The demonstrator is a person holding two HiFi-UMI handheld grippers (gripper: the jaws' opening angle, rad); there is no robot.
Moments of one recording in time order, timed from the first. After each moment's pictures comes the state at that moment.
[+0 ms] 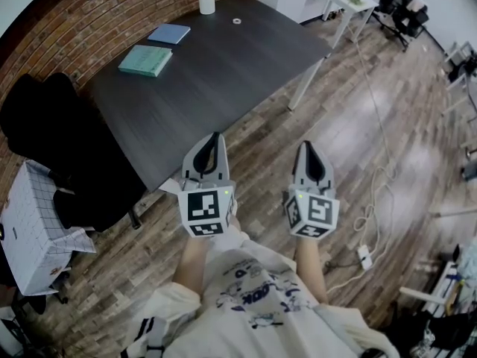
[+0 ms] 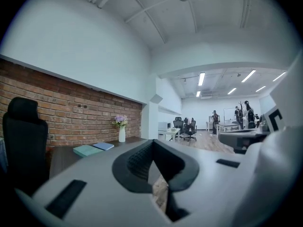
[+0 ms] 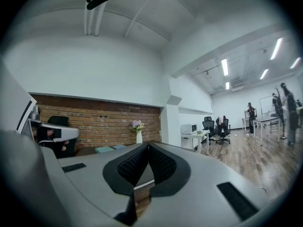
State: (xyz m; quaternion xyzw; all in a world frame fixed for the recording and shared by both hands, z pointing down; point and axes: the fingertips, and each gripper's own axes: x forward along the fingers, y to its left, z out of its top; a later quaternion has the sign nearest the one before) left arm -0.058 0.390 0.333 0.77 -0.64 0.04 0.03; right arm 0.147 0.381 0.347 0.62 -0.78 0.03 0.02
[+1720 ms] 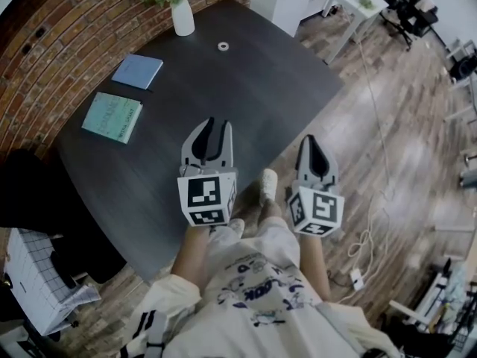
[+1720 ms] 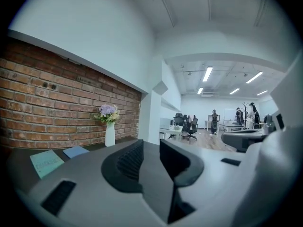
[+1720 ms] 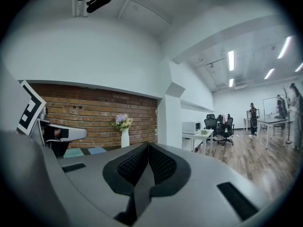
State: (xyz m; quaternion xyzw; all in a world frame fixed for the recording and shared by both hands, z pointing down) left arm -0.060 -0.004 0.354 0.78 -0.62 0.06 0.07; right arm 0.140 0.011 0.357 0.63 -0.78 0.03 0.04
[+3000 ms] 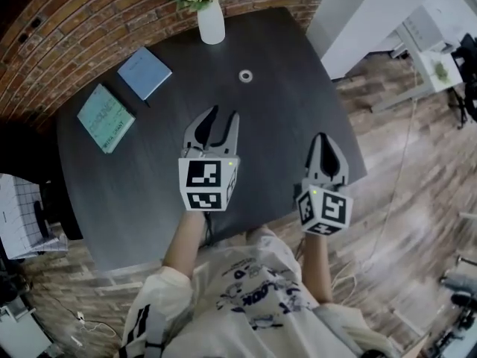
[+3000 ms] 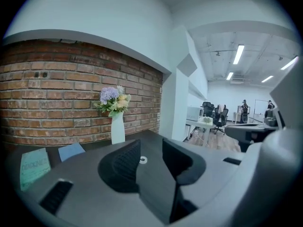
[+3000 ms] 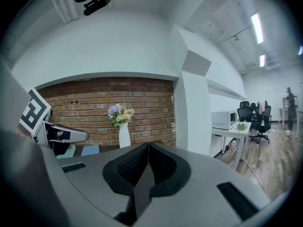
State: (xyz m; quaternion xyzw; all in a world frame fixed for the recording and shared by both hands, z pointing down) left arm -0.059 -0.279 0.395 0.67 -0.72 0.10 0.14; right arm 0.151 -0.328 0.388 0.49 -0.87 0.07 0.08
